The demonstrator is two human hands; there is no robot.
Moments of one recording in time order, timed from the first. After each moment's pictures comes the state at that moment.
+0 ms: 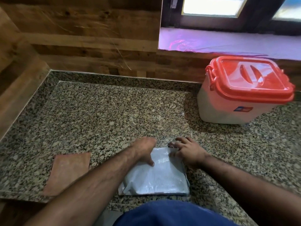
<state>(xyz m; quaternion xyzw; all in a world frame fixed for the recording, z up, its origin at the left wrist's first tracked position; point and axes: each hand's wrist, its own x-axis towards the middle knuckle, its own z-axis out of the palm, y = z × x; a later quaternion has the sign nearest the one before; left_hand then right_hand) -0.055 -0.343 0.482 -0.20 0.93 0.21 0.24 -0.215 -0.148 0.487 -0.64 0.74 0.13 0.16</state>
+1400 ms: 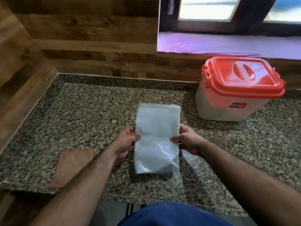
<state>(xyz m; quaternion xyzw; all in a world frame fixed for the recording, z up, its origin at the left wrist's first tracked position) 0.005 -0.379 0.508 -0.36 0.47 0.80 -0.04 -0.206 -0.169 0.531 -0.10 0.64 -0.53 0.55</state>
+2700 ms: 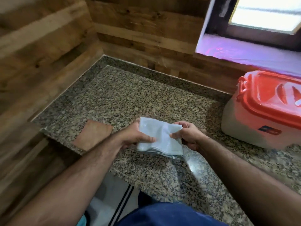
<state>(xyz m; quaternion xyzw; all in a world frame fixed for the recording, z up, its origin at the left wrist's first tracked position) 0.044 -0.355 0.531 -0.46 0.58 0.67 -0.03 -0.202 -0.220 0.546 -0.18 0.64 -0.45 0.60</state>
